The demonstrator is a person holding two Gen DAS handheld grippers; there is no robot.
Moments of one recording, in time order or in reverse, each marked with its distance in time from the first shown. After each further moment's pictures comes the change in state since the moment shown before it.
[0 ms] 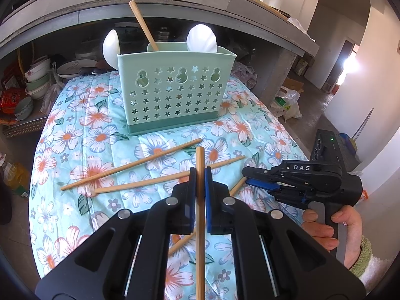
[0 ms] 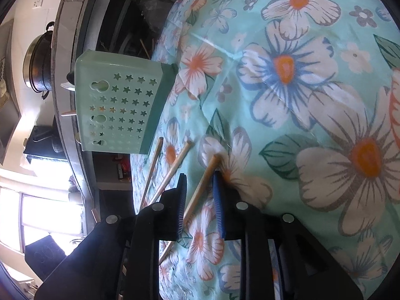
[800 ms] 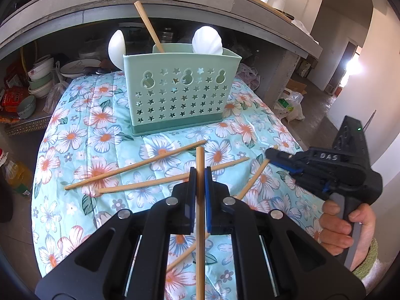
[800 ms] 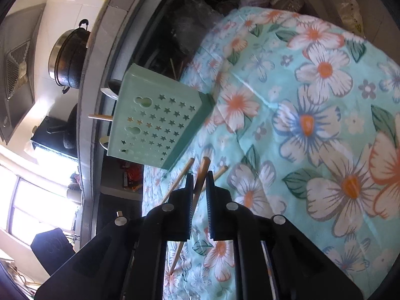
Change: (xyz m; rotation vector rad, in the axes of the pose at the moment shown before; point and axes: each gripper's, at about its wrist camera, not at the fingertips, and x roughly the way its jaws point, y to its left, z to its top) left arm -0.001 0.002 0.000 -0.013 -0.004 0.018; right arm -0.034 0.043 0.000 -0.157 -0.151 0.037
